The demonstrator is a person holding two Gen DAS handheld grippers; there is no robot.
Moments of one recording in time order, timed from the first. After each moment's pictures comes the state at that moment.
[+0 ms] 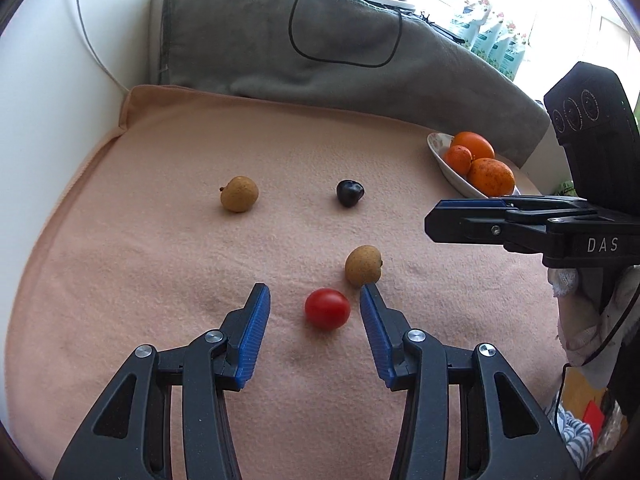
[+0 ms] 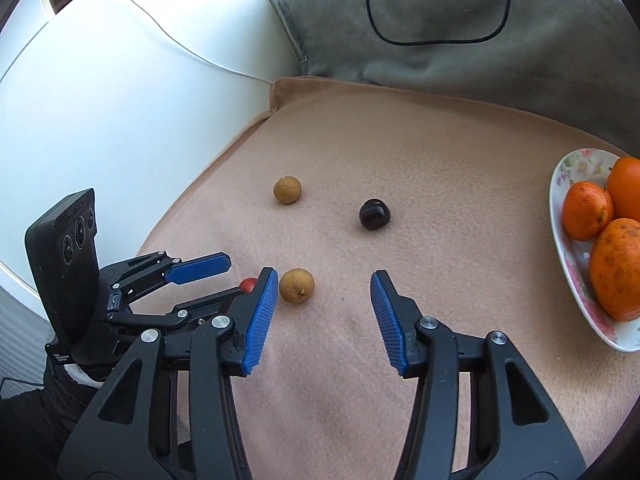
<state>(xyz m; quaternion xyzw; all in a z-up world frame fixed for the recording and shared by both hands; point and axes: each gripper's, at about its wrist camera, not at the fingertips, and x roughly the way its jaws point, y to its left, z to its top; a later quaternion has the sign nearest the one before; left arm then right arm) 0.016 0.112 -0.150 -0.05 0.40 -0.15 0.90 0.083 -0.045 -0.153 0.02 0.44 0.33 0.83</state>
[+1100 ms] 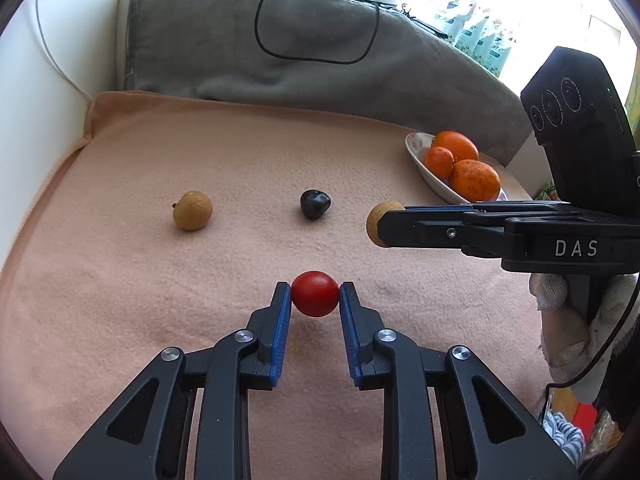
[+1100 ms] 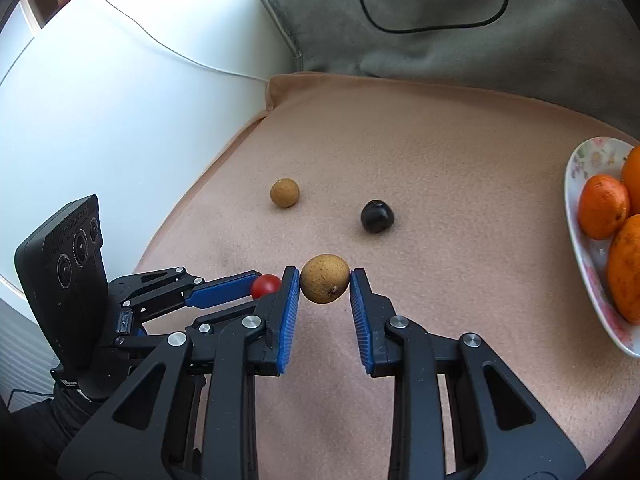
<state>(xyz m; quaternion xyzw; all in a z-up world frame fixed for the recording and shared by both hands) 0.039 0.091 -0.144 -0.05 0.40 -0.19 0.90 0.097 -0.052 -0.155 0.05 0.45 0.32 0.83</state>
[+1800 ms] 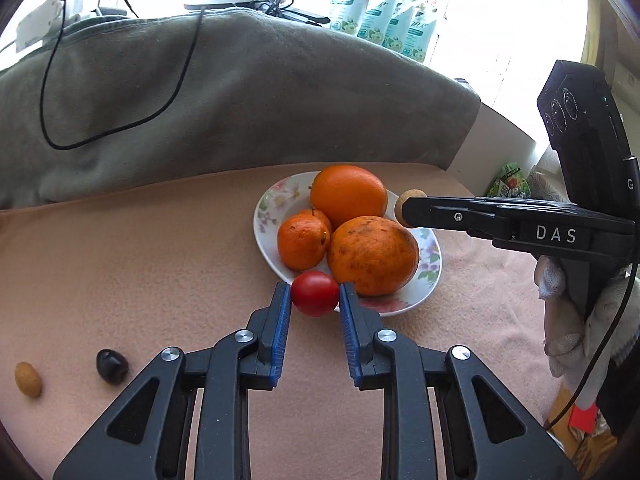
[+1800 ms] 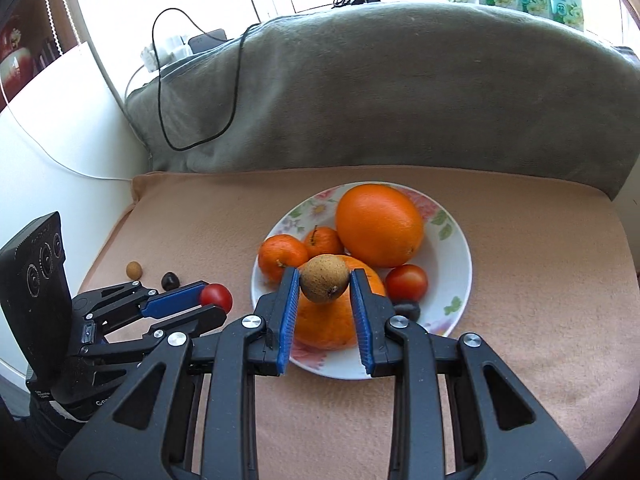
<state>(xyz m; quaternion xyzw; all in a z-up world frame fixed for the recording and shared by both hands) 0.109 -0.063 -0.114 0.00 0.36 -0.29 0.88 0.113 -0.235 -0.115 0.08 0.40 0.13 0.91</state>
